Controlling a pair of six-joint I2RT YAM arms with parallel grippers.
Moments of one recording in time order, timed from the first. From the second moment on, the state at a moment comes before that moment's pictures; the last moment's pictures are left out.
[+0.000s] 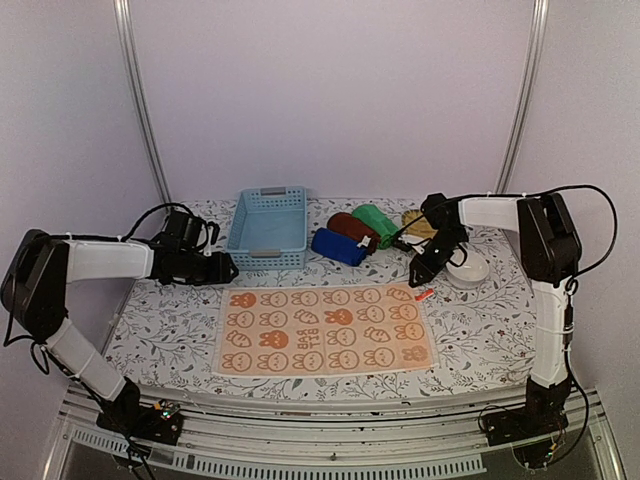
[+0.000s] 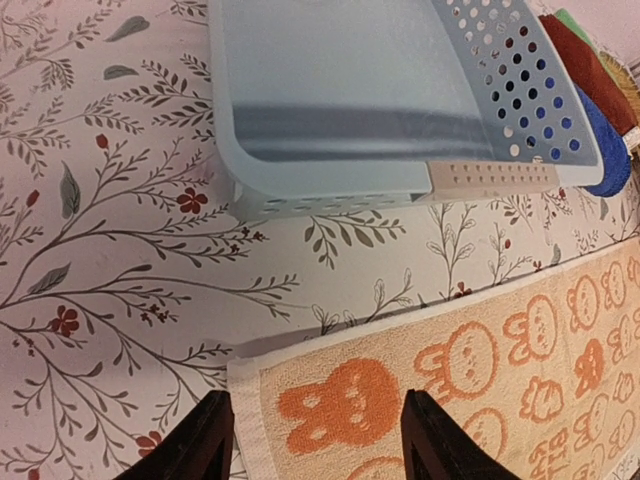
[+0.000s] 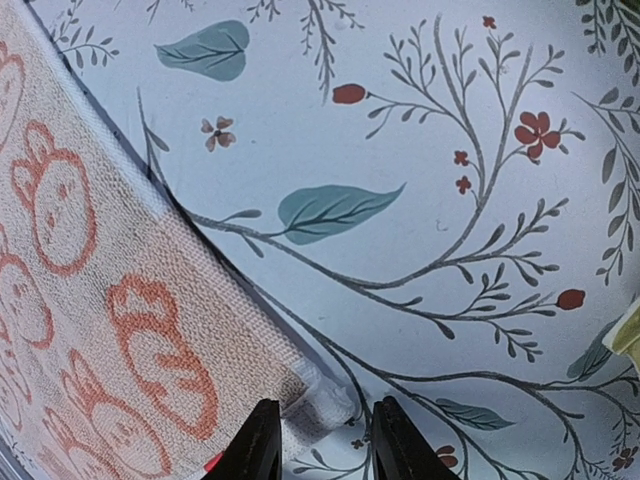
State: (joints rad) left arm -0.34 1.55 0.83 -0.12 0.09 -0.34; right arm 0.34 2.17 1.61 -0.85 -0.29 -0.48
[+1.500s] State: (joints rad) left arm -0.22 1.72 0.81 -0.03 0.20 -0.38; right arm 0.37 2.17 1.61 -0.76 -0.22 -0.47
